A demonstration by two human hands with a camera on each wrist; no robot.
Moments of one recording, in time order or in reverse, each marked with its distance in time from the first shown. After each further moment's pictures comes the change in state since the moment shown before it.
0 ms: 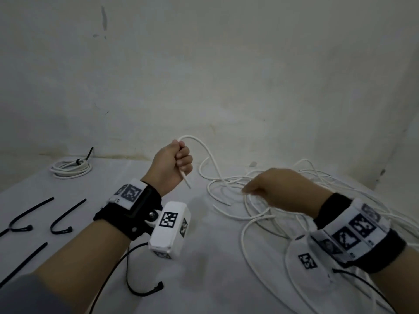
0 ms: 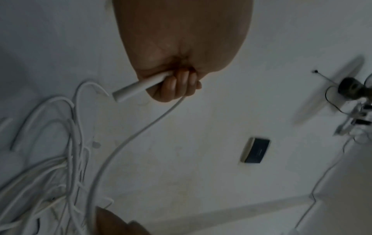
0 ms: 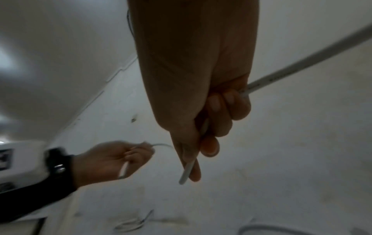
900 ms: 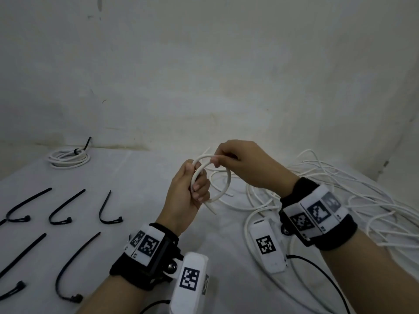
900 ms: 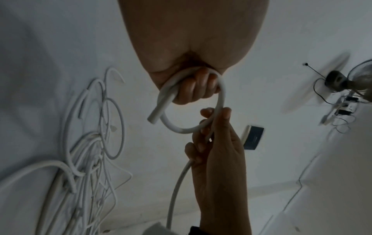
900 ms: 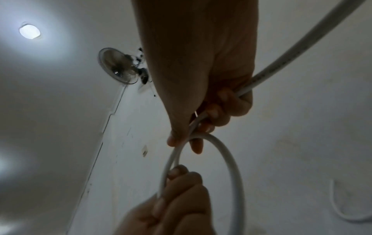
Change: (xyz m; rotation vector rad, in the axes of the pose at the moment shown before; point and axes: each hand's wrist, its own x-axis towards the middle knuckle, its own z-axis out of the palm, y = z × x) left_hand -0.053 -0.061 -0.010 0.032 -0.146 0.118; right_hand 0.052 -0.041 -0.002 0.567 0.284 -0.063
